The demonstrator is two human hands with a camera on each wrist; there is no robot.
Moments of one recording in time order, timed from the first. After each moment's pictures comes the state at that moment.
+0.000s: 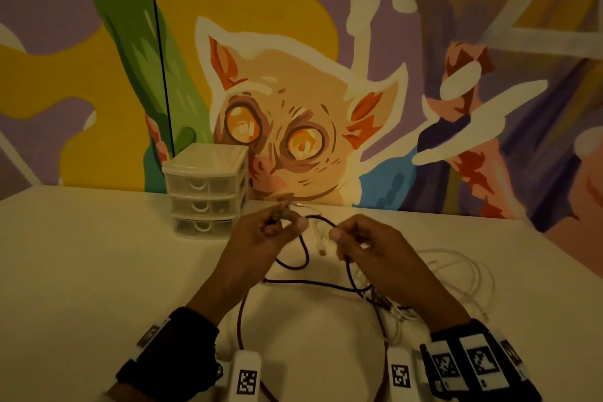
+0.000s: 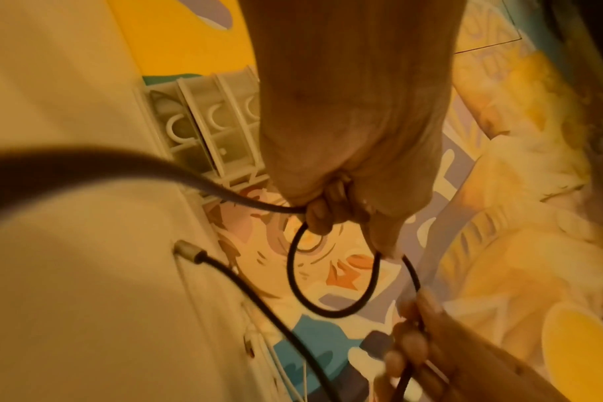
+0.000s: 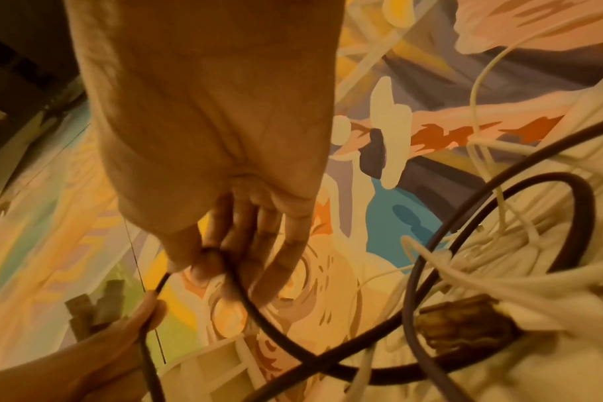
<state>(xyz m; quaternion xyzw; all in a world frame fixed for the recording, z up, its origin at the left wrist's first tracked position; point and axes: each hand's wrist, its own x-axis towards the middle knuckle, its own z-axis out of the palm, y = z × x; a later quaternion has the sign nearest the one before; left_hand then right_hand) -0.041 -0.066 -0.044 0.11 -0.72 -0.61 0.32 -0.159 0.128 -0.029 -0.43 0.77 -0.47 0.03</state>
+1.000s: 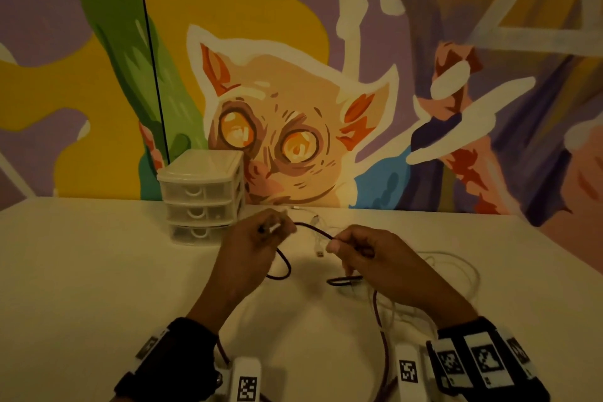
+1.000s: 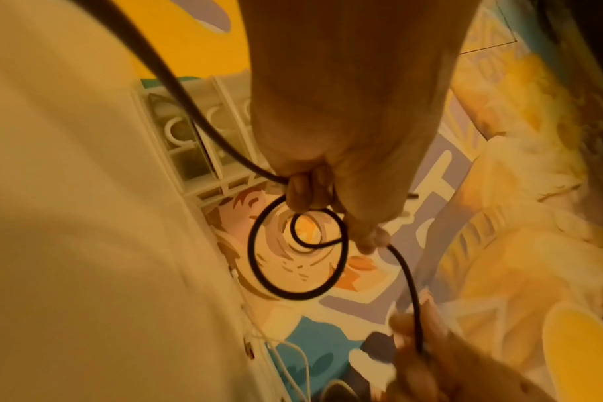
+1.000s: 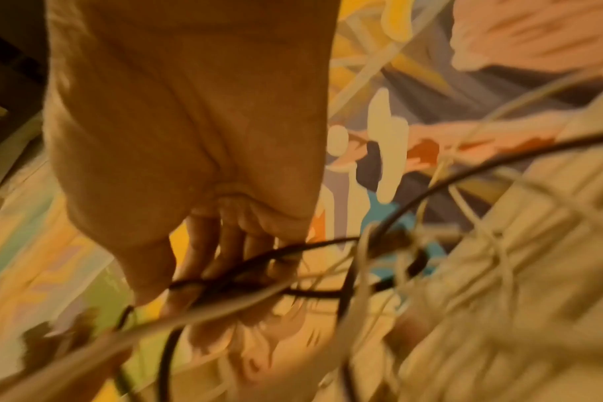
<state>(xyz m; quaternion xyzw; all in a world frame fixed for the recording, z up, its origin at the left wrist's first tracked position) -0.048 -0.076 -0.053 0.12 -0.78 -0.50 0.36 -0.163 0.140 -0.031 -0.45 0.78 -0.44 0.08</state>
